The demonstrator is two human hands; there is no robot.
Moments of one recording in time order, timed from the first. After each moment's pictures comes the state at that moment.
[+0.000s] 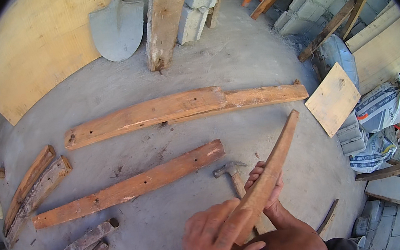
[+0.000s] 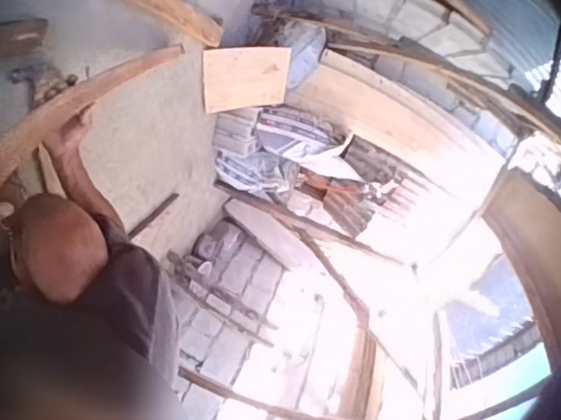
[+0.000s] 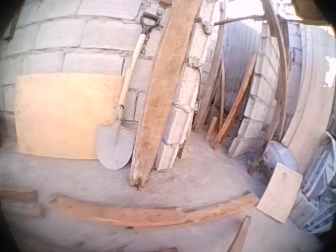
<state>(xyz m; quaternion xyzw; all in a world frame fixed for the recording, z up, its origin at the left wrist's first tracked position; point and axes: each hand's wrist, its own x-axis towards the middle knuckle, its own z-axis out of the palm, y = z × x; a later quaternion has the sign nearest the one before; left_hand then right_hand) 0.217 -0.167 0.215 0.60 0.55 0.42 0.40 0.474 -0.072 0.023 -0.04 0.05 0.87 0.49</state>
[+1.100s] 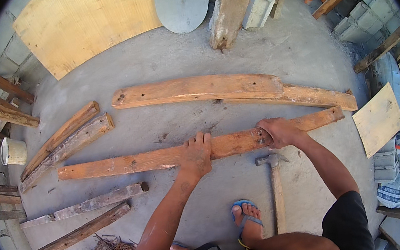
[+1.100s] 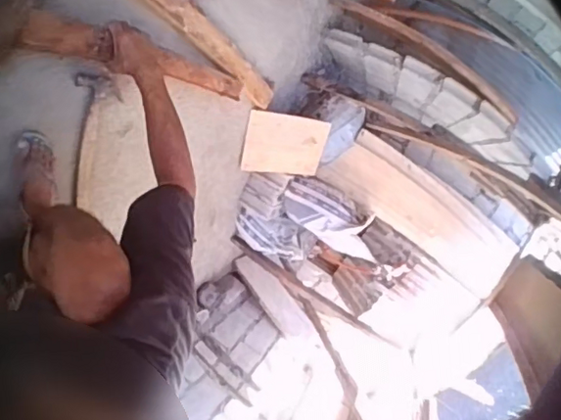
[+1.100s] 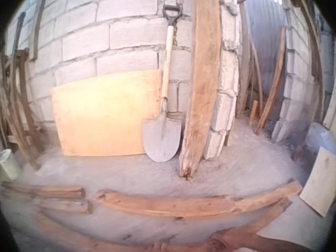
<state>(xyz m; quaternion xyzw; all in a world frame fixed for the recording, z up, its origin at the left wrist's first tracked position) 0.134 -0.085 0.001 0.63 0.74 0.00 0.24 0.391 0.113 0.026 -0.20 -0.94 0.24 -0.14</state>
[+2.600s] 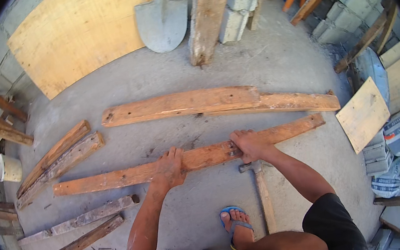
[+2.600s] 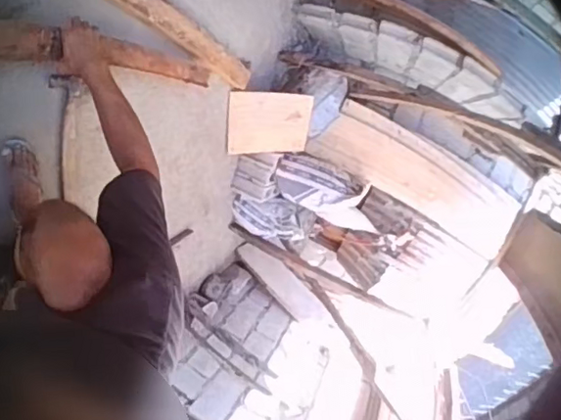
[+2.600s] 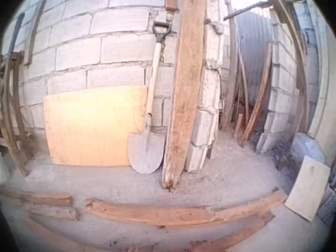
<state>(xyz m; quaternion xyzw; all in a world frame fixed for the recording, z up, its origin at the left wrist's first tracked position) 0.099 -0.108 -0.002 0.67 0.72 0.05 0.19 0.375 0.082 -0.002 -0.22 -0.96 0.16 -0.06</state>
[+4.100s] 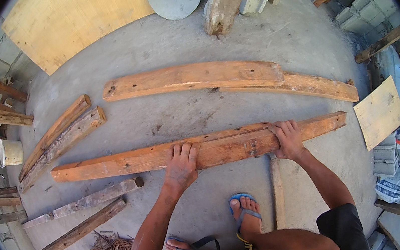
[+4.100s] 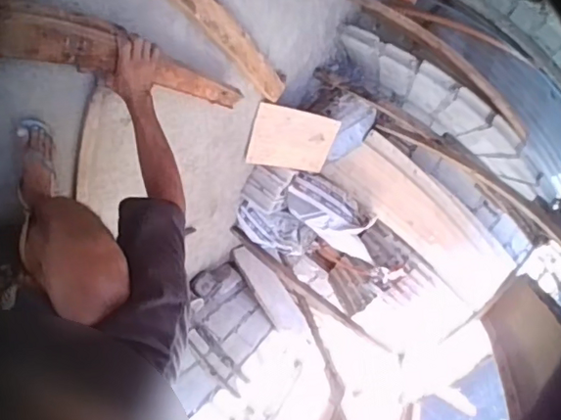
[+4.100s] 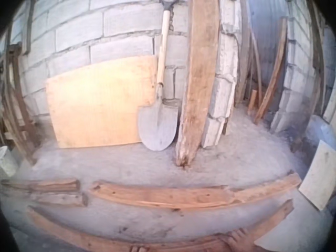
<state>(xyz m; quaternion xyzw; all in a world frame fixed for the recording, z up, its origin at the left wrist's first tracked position) 0.124 -0.151 -0.029 0.70 0.69 0.16 0.03 0.456 0.066 -0.023 -0.22 -0.97 0.05 0.09</state>
